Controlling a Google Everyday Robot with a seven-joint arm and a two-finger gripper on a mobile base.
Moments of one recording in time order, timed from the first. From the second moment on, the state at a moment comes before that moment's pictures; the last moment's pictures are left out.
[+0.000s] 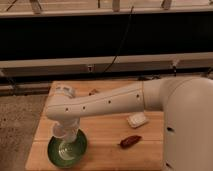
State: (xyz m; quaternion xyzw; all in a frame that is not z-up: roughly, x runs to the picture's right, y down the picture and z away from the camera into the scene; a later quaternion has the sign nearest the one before) arm -0.159 0.206 0.697 -0.23 -0.23 -0.62 0.71
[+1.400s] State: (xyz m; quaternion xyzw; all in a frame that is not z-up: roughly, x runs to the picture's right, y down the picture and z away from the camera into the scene) arm -0.159 0.205 0.697 -0.22 -0.23 -0.63 0.71
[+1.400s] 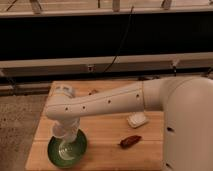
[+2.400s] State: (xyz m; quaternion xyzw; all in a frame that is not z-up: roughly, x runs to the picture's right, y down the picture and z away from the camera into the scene) arm -0.158 0.205 0.696 -0.22 -0.23 -0.63 0.70
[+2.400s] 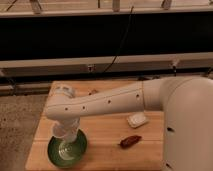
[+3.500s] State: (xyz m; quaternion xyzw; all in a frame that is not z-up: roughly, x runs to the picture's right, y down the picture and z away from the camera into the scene) arm -0.158 0.204 0.695 -0.22 -0.23 -0.64 0.70
